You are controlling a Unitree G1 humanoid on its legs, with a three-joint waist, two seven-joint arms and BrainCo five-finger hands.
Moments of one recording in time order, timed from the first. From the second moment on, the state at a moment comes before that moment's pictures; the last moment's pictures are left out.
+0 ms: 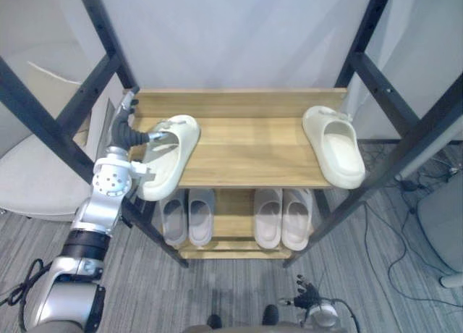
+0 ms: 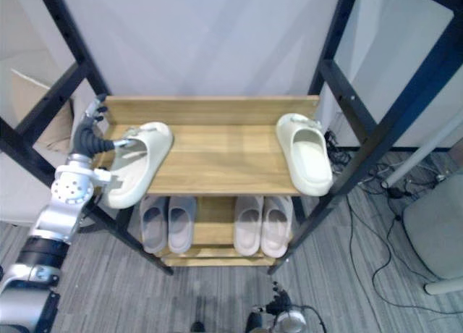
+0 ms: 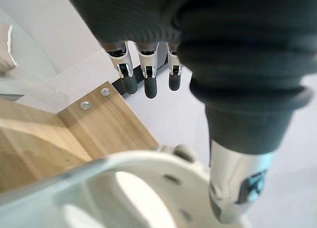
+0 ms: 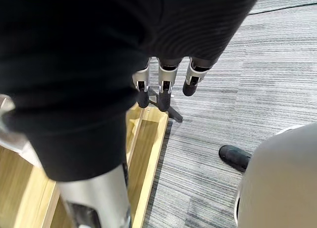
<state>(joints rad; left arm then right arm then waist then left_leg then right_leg) -0.46 0.60 -0.05 0.33 0.14 -0.14 0.19 0.10 -0.08 0.04 0.85 -0.20 -0.02 -0.10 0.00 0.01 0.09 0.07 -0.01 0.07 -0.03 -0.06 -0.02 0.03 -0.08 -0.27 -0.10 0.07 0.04</state>
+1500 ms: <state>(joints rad) -0.59 0.54 -0.08 0.43 0.23 -0.06 0.24 0.11 -0.08 0.01 0.84 -0.20 -0.03 -0.13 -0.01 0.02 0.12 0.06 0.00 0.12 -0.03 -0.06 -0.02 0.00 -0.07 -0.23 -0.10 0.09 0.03</state>
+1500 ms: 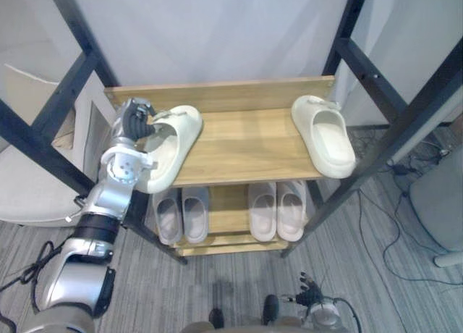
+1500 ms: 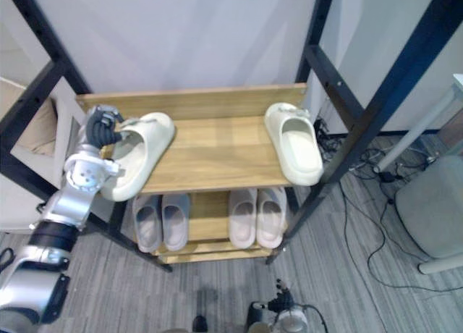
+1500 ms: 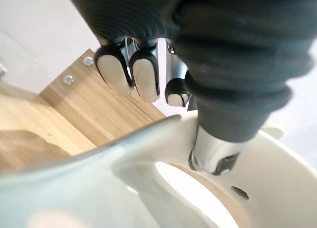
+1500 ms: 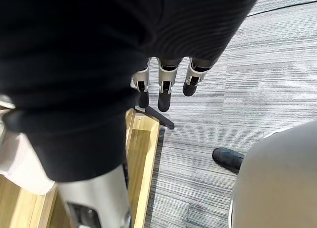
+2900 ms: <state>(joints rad) -0.82 0.35 -0.21 0.53 0.19 -0.04 0.31 0.06 -0.08 -0.03 0.84 -0.15 -0.02 -0.16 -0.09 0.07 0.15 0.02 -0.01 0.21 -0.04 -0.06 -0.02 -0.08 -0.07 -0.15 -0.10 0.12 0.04</state>
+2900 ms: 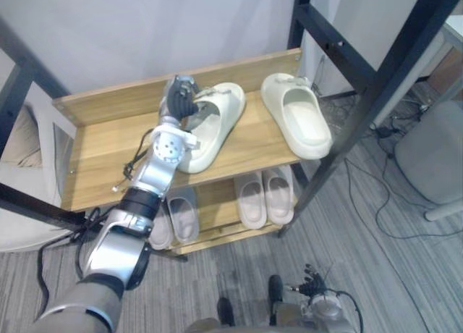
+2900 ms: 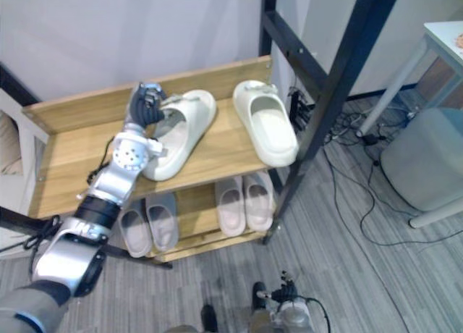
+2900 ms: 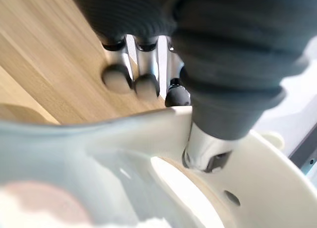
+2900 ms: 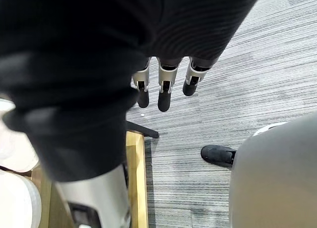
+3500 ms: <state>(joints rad) -0.84 0.28 -0.21 0.57 0.11 -0.03 0.32 0.06 -0.08 -0.03 0.84 -0.15 -0.03 -0.16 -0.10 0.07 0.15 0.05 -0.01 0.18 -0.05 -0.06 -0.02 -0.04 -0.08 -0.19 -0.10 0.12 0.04</state>
